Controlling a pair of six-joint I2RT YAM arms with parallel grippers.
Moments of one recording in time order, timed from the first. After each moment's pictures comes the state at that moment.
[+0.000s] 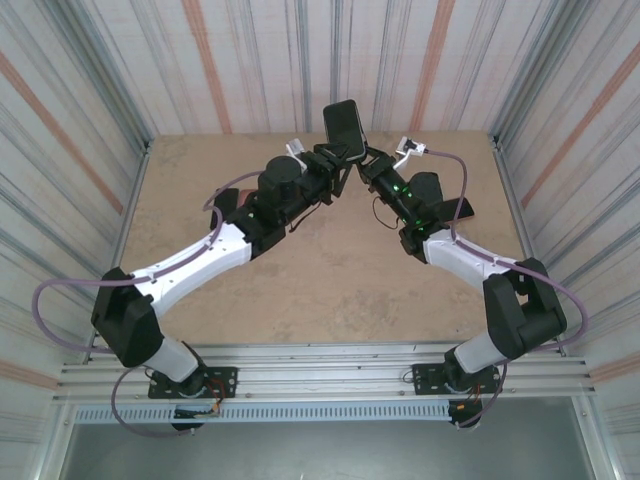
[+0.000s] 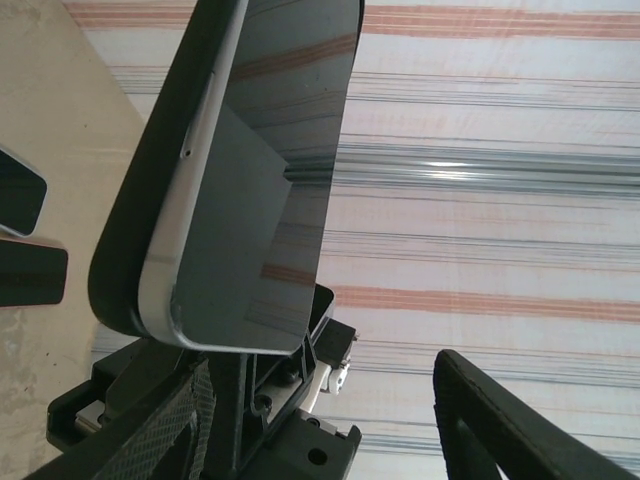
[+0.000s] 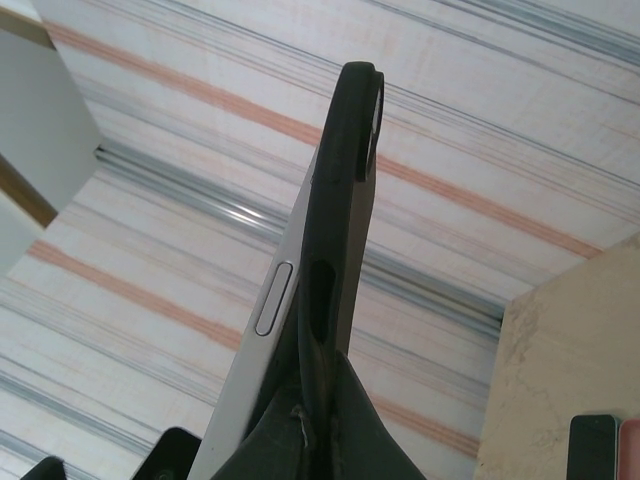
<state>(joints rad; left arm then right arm) -0.79 1.53 1.29 0.23 -0.07 -1.61 0.45 1.50 0.88 0.89 -0.20 1.29</state>
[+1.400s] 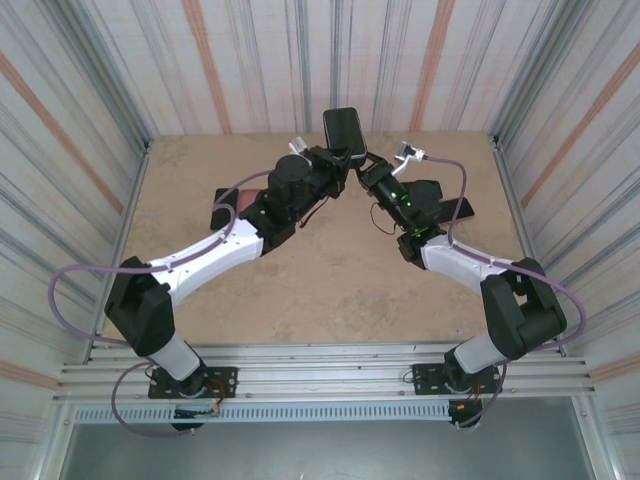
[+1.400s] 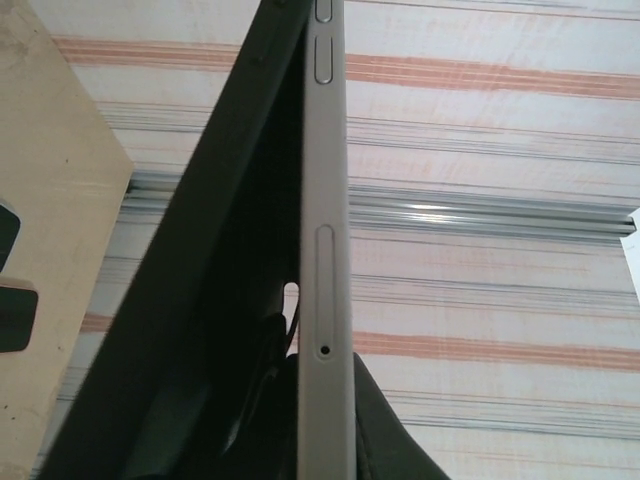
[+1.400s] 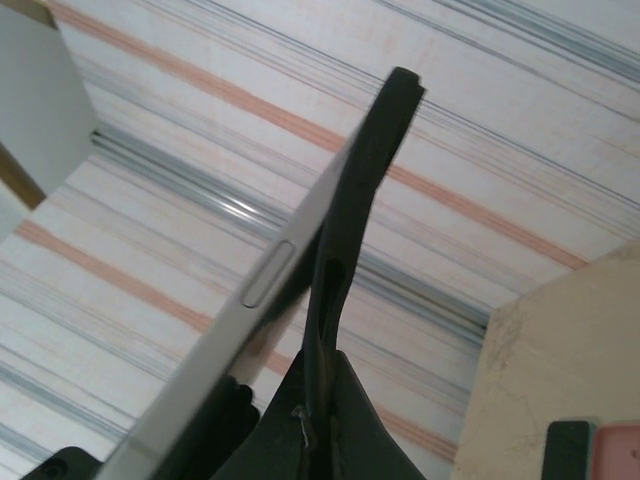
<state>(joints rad) -0.79 1.61 1.31 0.30 -0.14 -1.63 0.48 1.50 0.83 0.92 -0.16 1.22</state>
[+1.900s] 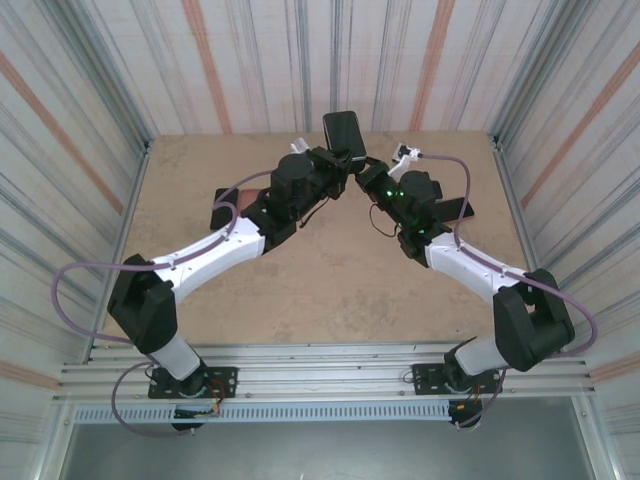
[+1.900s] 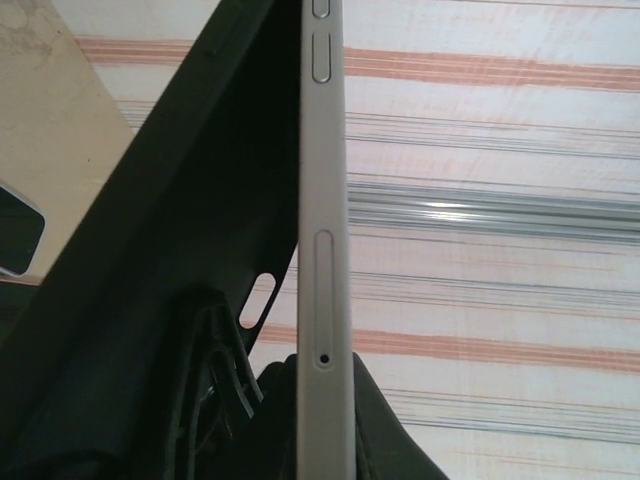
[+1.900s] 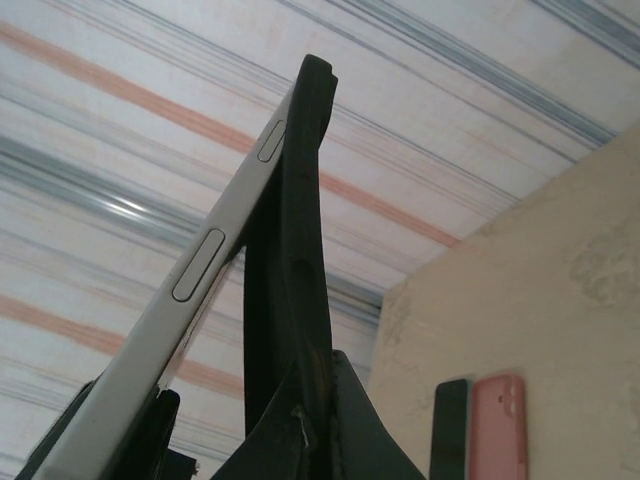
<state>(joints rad) -0.79 1.63 1.33 0.28 -0.12 -1.62 0.51 1.42 0.90 0.54 -0.04 1.13</state>
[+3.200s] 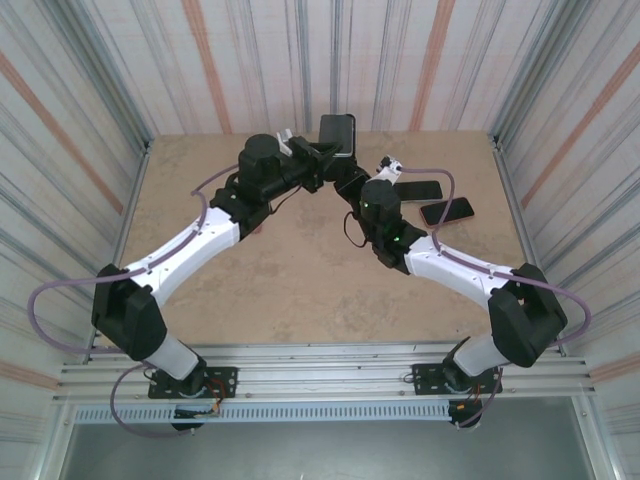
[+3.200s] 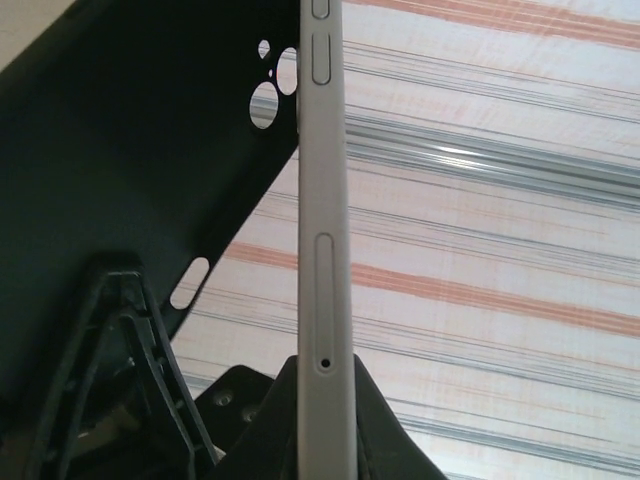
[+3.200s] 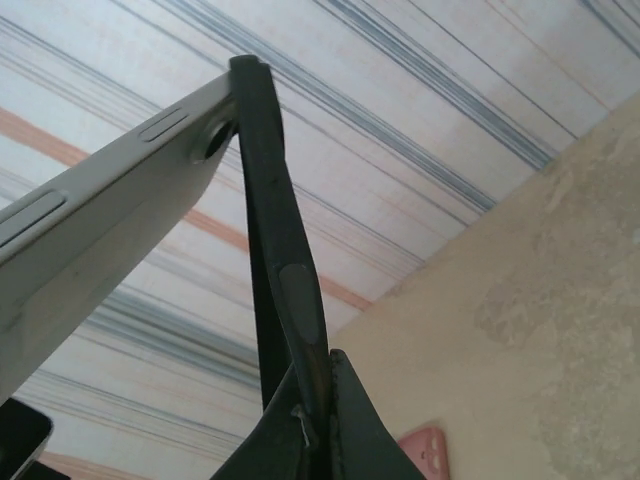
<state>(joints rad) -0.62 1.54 1.34 0.14 0.25 -1.70 0.72 1.47 0.97 0.44 0.45 1.04</state>
